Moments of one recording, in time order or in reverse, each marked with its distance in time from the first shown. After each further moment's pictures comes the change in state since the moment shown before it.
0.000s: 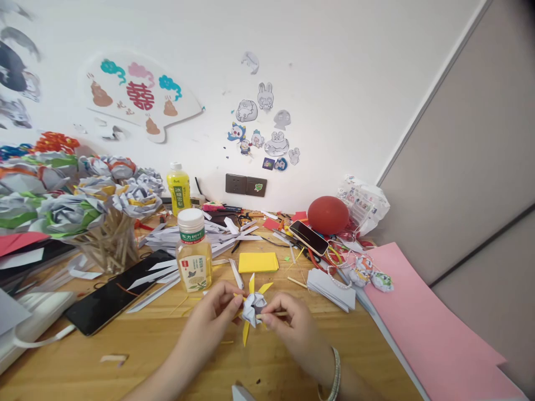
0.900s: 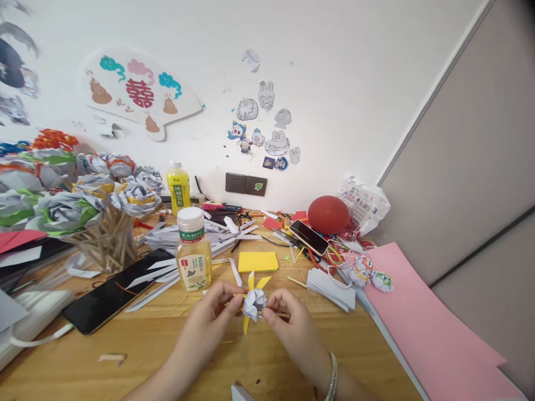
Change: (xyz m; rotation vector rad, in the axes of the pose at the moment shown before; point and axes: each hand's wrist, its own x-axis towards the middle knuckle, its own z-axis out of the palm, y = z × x) left_hand 0.000 -0.005 -0.001 0.101 0.034 0.070; right_hand 0.002 0.007 0.011 0.102 0.100 0.098
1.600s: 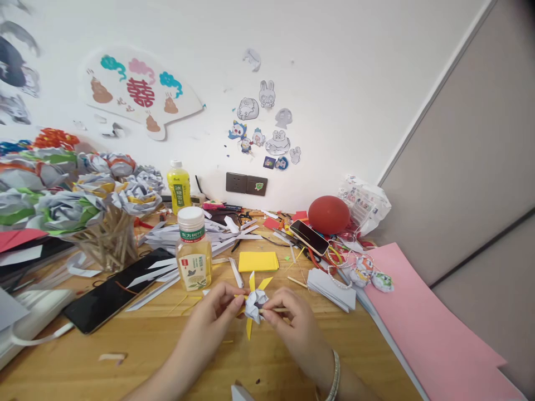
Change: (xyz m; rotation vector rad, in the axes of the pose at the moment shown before) left_hand -0.001 0.005 0.002 -0.021 -0.011 -0.012; right_hand 0.000 -0.006 -0.010 -0.221 -0.034 -0.243
